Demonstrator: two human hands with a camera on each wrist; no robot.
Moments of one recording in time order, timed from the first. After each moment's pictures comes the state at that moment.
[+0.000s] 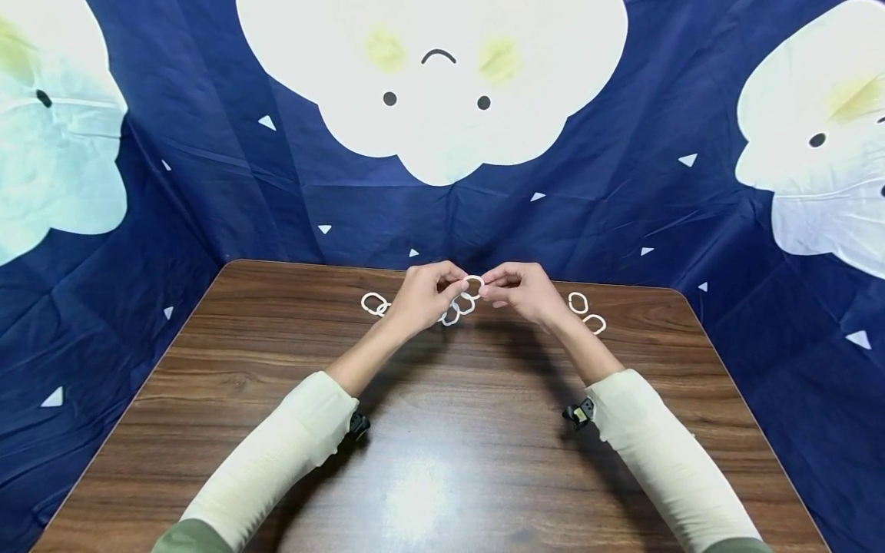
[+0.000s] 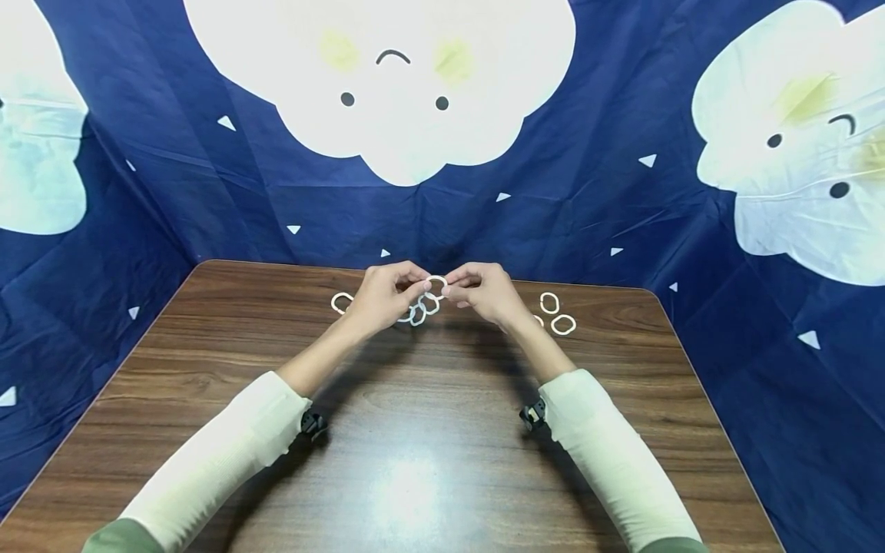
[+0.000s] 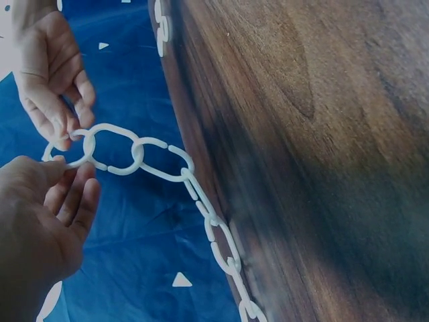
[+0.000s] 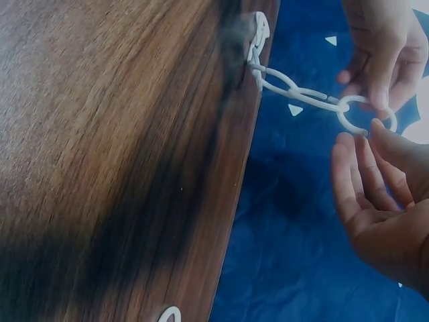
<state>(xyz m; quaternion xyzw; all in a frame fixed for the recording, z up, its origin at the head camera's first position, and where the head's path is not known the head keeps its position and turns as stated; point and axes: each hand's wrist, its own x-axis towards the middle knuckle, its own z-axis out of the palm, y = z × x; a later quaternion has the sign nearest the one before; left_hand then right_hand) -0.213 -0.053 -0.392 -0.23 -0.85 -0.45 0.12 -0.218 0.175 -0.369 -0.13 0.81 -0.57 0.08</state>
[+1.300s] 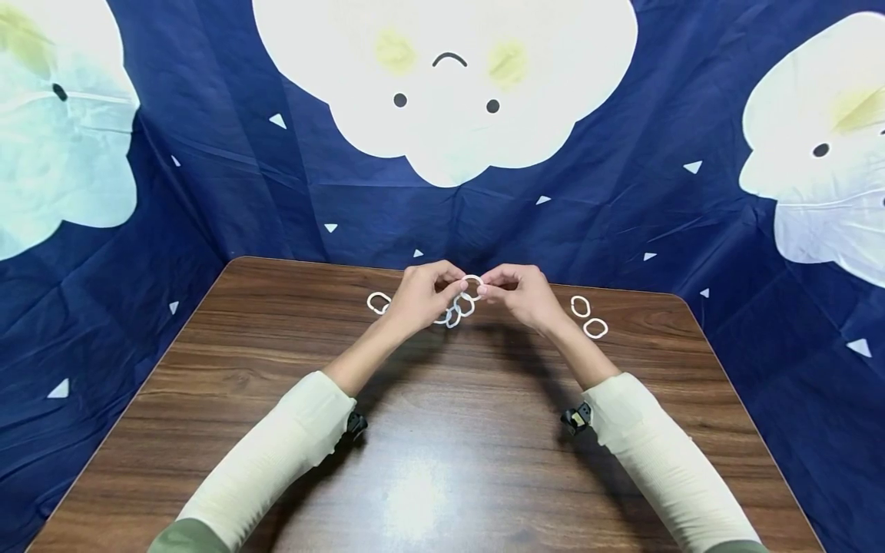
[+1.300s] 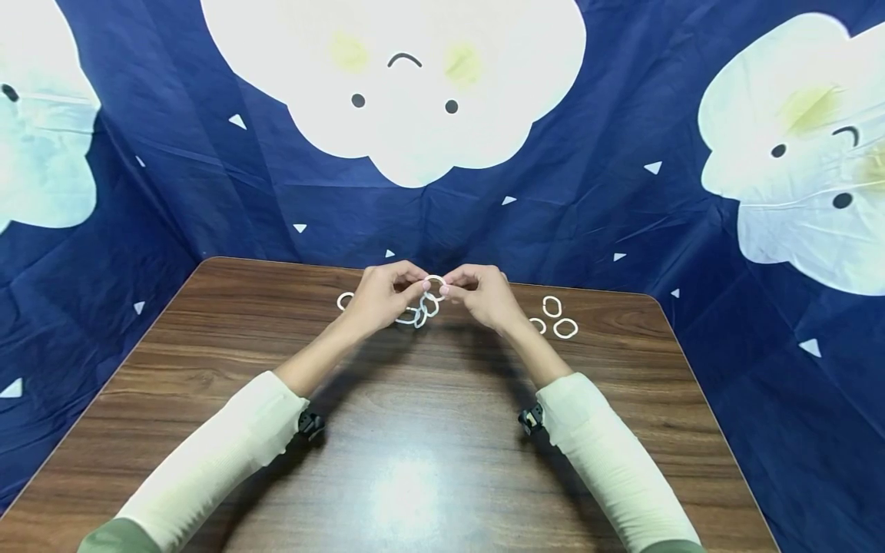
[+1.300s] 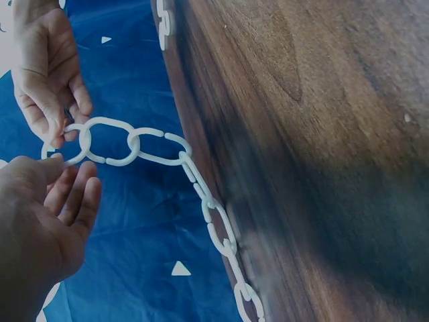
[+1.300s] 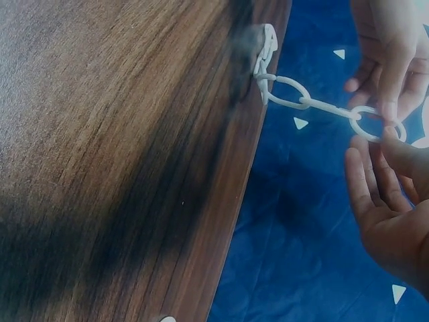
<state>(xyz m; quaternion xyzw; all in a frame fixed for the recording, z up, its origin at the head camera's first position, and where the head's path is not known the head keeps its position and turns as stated) -0.210 -0.065 -0.391 -0.21 -0.85 -0.46 0.11 -0.213 0.161 -0.371 -0.17 0.84 -0.52 0.01</state>
